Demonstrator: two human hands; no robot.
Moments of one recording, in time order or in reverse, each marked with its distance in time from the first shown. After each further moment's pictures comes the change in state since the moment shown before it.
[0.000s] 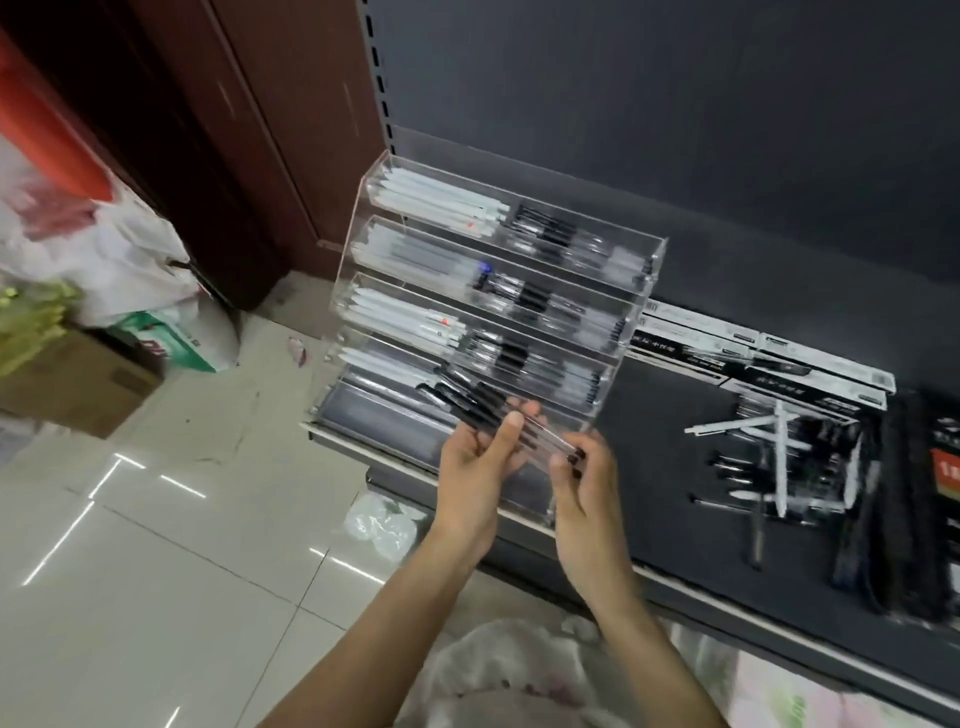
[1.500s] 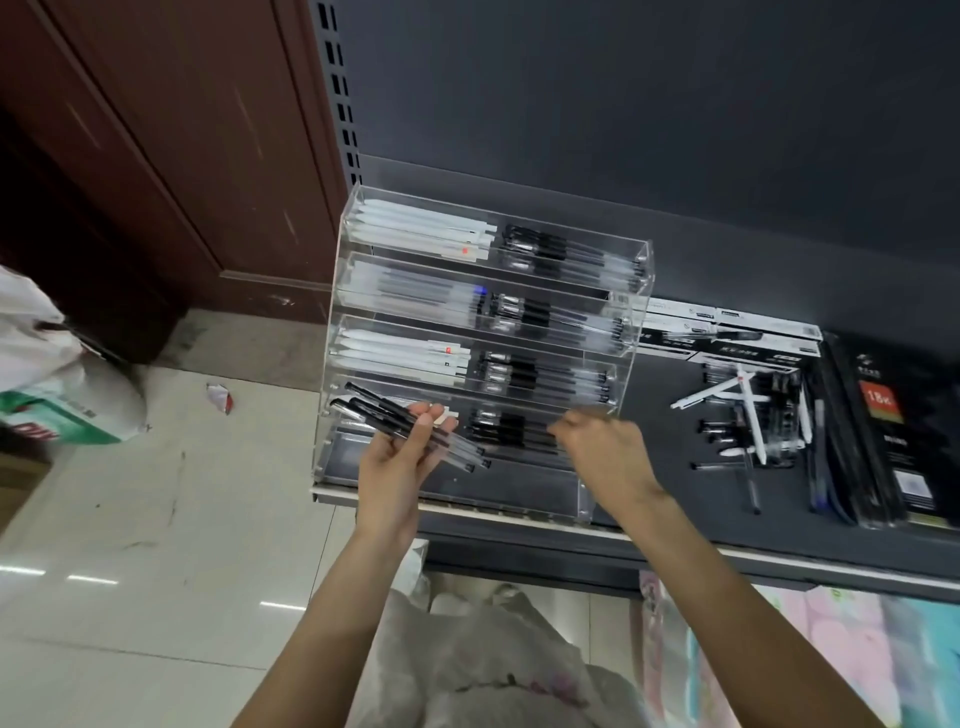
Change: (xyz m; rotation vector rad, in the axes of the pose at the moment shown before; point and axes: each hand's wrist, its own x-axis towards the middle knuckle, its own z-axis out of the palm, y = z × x) left_hand 0.067 0.050 -0.105 -0.025 -0.016 -0.170; right_hand 0.069 0.002 0.022 -1.439 -0.049 -0.321
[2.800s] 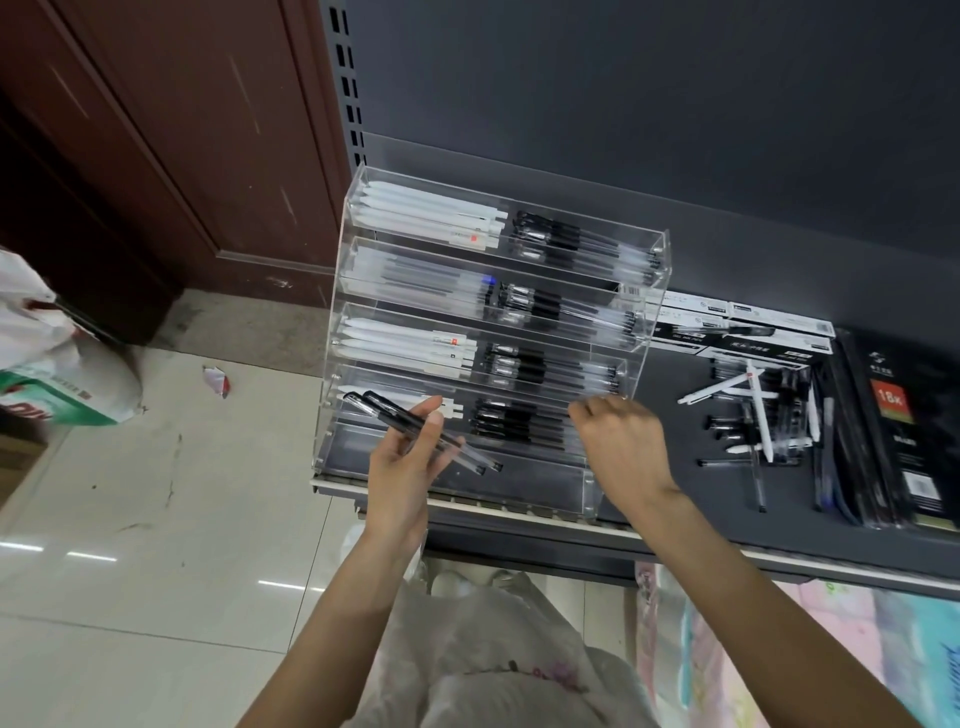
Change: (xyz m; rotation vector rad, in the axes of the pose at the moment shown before) left_hand -0.003 -0.003 0.002 0.076 0.043 -0.050; right_hand 0.002 0.000 -0.020 -0.071 0.097 0.018
